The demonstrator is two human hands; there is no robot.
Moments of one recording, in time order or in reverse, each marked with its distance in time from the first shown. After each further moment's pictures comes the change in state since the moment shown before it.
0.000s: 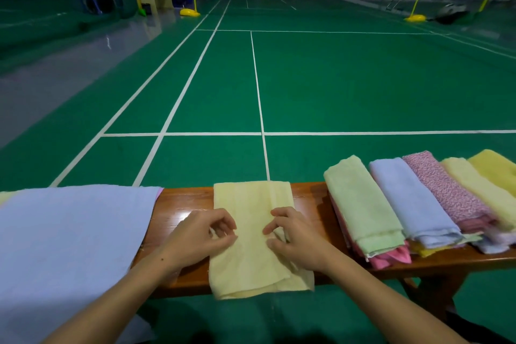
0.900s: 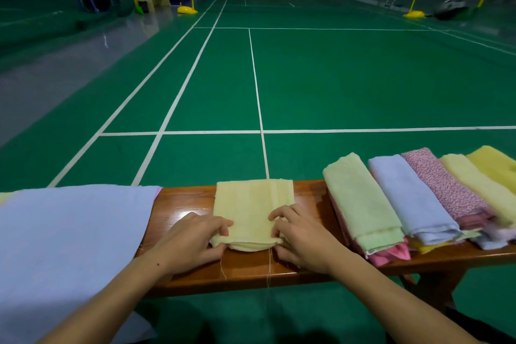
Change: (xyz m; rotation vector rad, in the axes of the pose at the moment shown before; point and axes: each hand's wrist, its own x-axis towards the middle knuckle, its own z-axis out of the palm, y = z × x) left_hand -0.007 0.001 -0.010 0.410 -0.170 0.049; right_hand -0.010 0.001 -0.015 -0.426 -0.019 -0.249
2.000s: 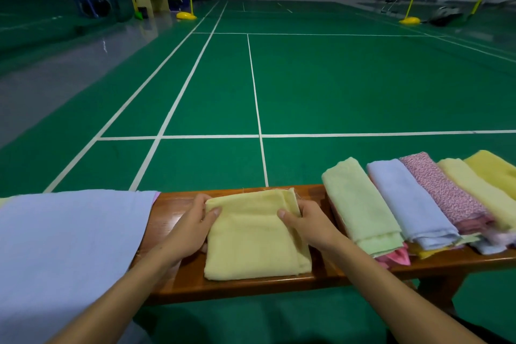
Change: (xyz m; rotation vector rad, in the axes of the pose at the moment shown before) left_hand 0.027 -0.004 0.007 -0.839 0.189 -0.347; right_hand 0.020 0.007 -0.009 1.105 0.176 0.545
